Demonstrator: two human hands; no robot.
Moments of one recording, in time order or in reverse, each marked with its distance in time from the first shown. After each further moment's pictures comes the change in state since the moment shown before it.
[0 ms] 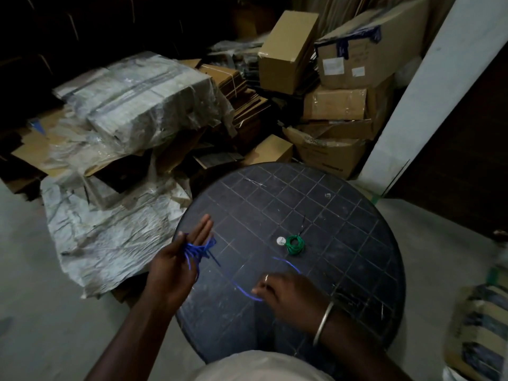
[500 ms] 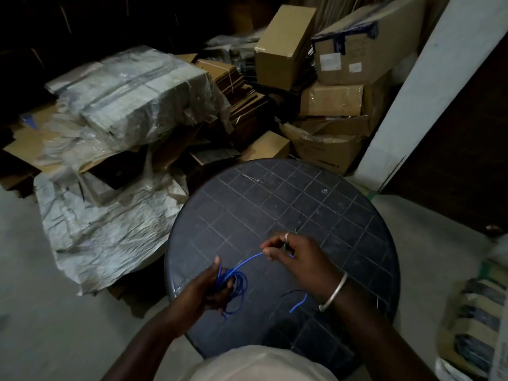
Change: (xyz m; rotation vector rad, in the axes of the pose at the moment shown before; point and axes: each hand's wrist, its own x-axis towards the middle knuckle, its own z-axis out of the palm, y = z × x) left_hand -0.040 -0.043 -0.011 0.807 0.048 -0.374; right_hand 0.017 0.011 -0.042 0.682 0.229 0.098
